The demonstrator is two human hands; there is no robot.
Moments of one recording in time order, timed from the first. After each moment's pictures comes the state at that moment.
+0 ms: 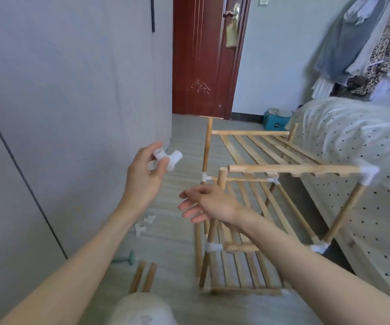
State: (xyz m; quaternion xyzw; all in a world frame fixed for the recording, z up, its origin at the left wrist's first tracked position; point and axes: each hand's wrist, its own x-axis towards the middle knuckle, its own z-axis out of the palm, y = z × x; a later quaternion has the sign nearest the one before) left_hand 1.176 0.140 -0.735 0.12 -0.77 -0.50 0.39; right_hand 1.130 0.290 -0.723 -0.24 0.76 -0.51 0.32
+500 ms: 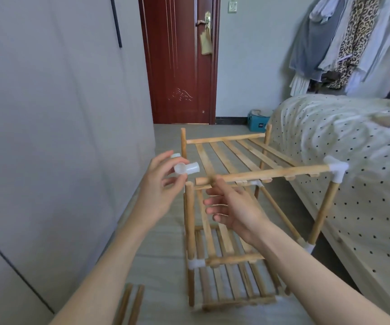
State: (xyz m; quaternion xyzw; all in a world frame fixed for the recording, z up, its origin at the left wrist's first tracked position) left_hand 1.126 0.206 -0.724 -0.03 -0.81 -0.47 0.33; right_hand 1.084 0.365 -0.726 -0.06 0.65 -0.73 0.23
